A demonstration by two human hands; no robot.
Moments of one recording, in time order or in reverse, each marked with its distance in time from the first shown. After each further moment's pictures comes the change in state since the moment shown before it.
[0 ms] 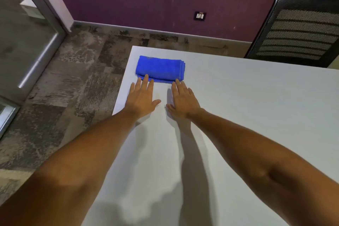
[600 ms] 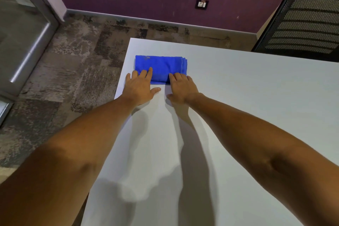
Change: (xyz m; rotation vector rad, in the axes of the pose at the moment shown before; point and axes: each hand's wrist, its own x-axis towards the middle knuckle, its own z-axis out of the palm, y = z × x) left_hand 0.054 -0.027 0.015 0.023 0.027 0.033; right_hand 0.056 -0.001 -0.010 -0.060 0.009 -0.066
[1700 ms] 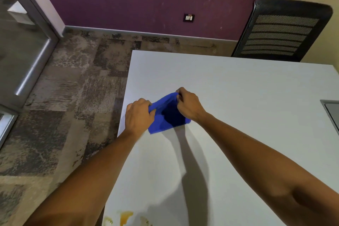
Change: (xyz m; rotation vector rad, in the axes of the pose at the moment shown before) left_hand -0.158 0.028 -0.045 -0.386 0.199 -0.065; right_hand -0.139 -0.040 -0.064 0.692 0.115 0.231
